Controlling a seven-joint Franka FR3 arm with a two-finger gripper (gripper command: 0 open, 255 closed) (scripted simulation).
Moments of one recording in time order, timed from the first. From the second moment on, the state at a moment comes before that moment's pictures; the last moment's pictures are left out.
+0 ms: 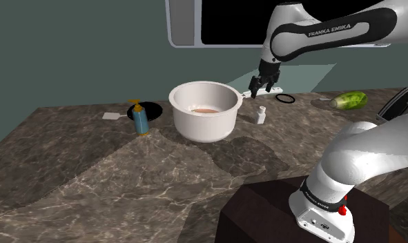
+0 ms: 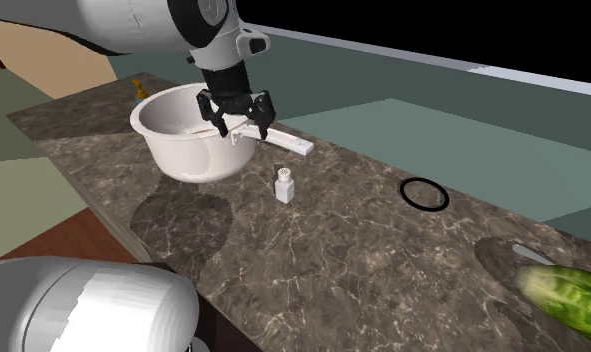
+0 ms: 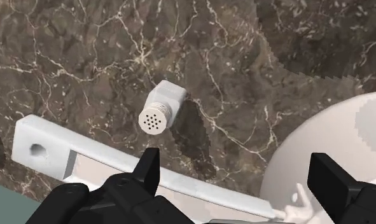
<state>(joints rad) -0.13 -0.64 -0.16 -2.56 -0.19 2.03 0.06</state>
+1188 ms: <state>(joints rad) -0.19 -0.27 -0.35 -2.61 -0.17 2.45 -0.03</state>
